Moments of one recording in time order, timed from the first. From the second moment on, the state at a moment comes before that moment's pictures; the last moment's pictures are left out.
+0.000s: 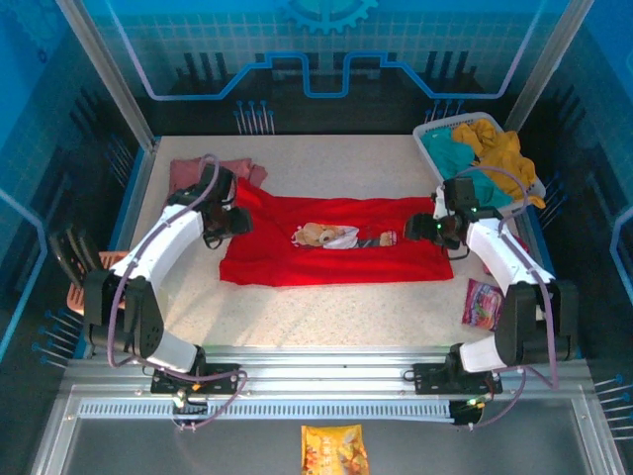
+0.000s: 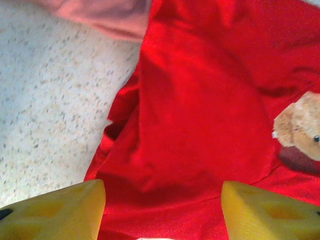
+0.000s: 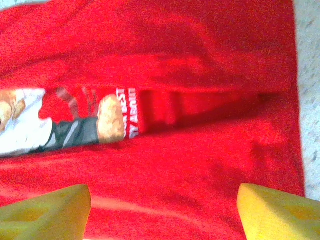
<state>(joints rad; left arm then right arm) -0.15 1.51 1.19 -0.83 0.00 -0.46 0.05 1.44 1.02 -0.68 -0.16 0.26</state>
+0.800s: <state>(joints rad) -0.03 1.49 1.08 -0.80 0.05 -0.46 0.05 1.58 1.07 -0.71 -0.16 0.26</state>
